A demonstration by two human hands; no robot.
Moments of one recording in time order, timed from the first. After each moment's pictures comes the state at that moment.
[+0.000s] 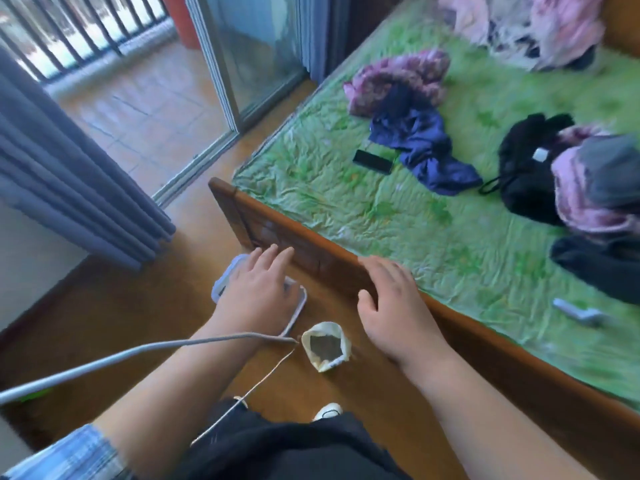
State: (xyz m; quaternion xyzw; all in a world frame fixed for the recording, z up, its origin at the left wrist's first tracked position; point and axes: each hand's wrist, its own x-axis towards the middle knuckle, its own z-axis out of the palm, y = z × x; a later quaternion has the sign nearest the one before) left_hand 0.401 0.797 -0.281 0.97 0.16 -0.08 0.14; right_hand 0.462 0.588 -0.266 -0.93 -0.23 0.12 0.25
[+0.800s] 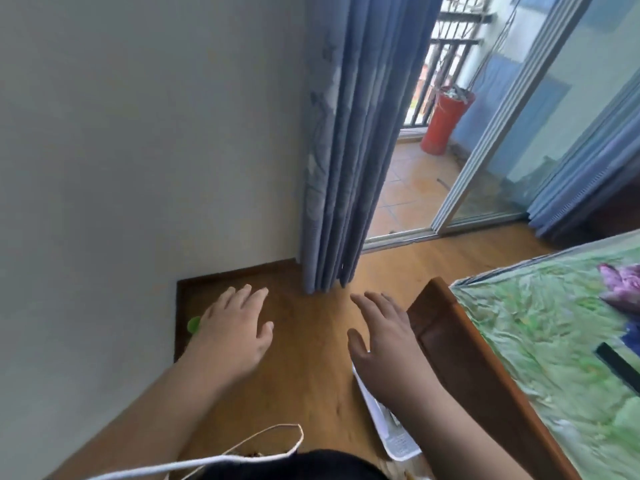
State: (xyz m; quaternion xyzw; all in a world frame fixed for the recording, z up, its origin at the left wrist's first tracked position) left_hand 0.035 1.183 -0.231 0.84 0.51 -0.02 0.16; right_hand 0.230 1.054 -0.196 -0.81 -0.52 0.20 0.18
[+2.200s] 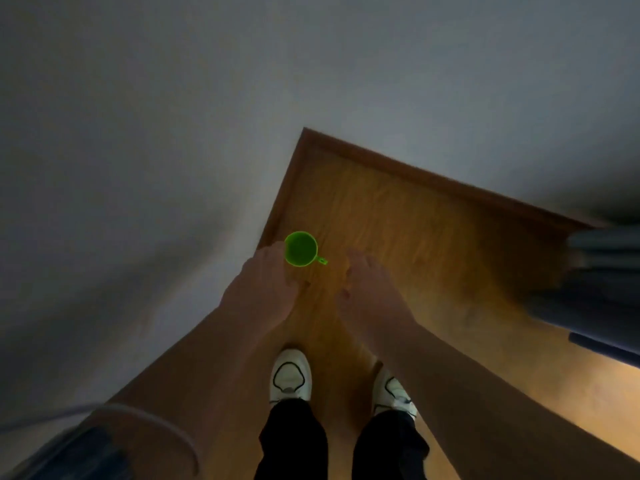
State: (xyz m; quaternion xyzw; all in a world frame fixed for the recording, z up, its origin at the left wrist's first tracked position) left_hand -0.137 1.672 -0.891 0.49 0.77 -0.05 0.41; right_hand 0.031 1.690 -0.890 -0.62 -0.63 0.46 -0.09
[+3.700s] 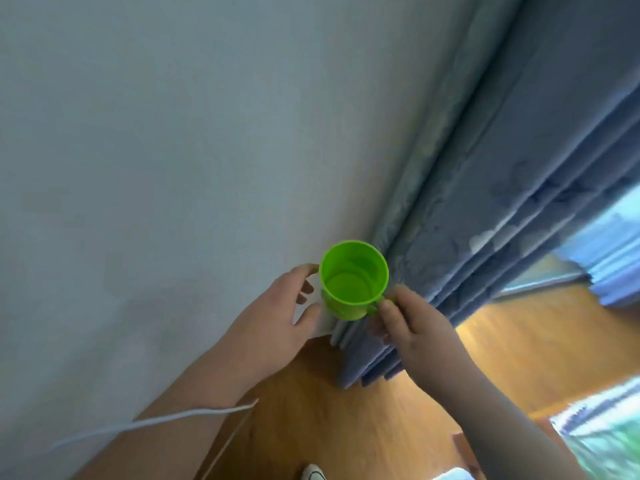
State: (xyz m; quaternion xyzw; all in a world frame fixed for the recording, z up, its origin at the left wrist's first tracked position) left_hand 0.087 1.675 -0.197 0.82 0.39 0.22 0.36; right_hand 0.273 1.553 -0.158 -0.76 -0.50 0.24 0.35
